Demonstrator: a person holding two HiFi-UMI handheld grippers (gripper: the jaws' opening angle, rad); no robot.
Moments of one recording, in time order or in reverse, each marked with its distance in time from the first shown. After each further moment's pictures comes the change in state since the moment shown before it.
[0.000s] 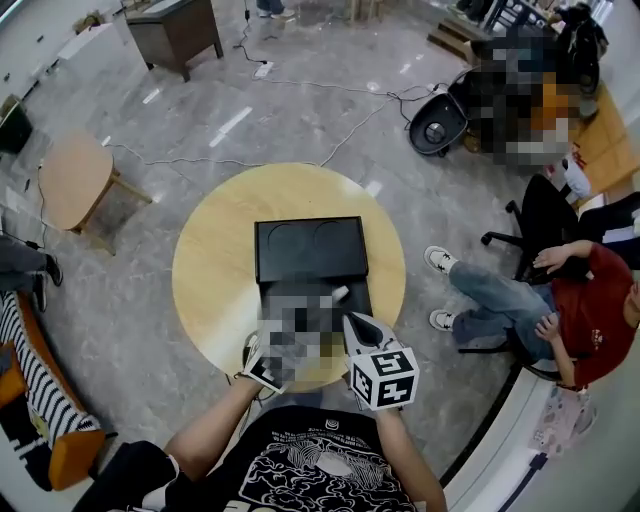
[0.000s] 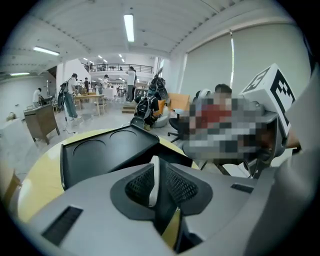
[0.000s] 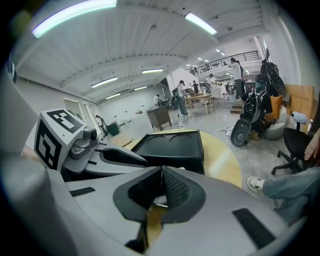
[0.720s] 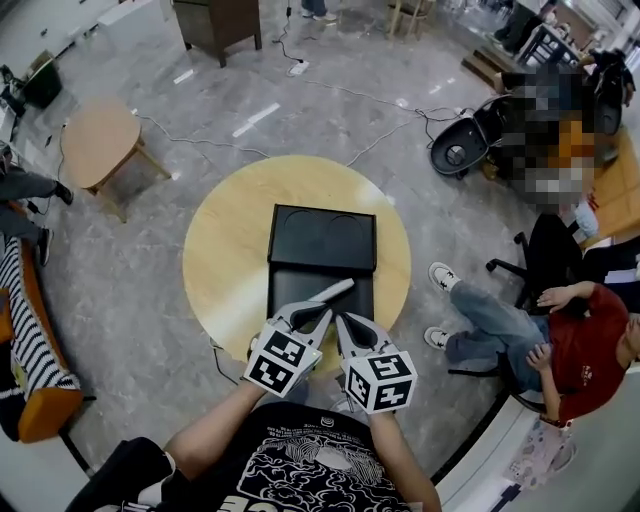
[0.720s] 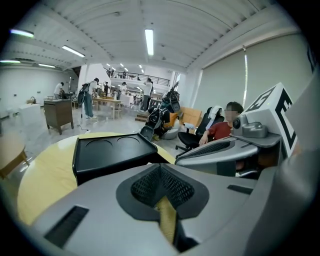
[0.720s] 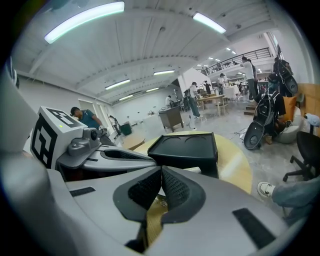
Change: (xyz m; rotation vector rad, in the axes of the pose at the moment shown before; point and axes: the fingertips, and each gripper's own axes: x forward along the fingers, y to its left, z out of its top) left arm -0.040 -0.030 0.011 -0.160 -0.148 0.101; right arm -0.025 0.037 -0.008 -0.060 -0.013 0.129
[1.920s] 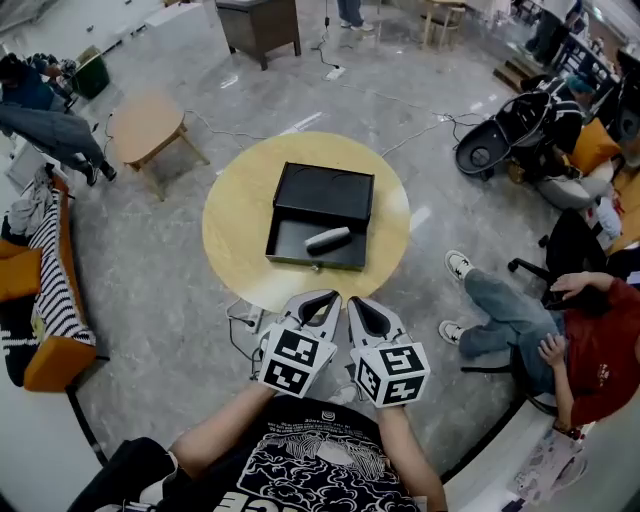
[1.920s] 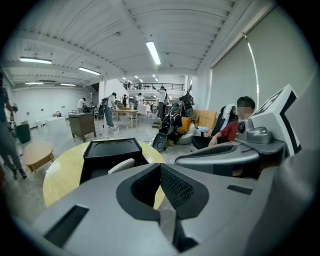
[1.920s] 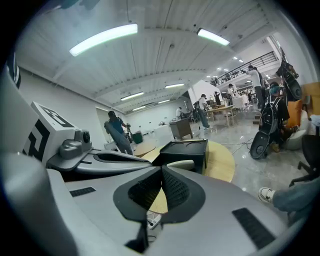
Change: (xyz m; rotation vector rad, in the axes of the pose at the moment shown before) left arm -0.059 -0.169 -0.017 -0.006 -0.082 0.273; right arm -0.167 0.007 -0.056 -0.069 -0.141 0.124
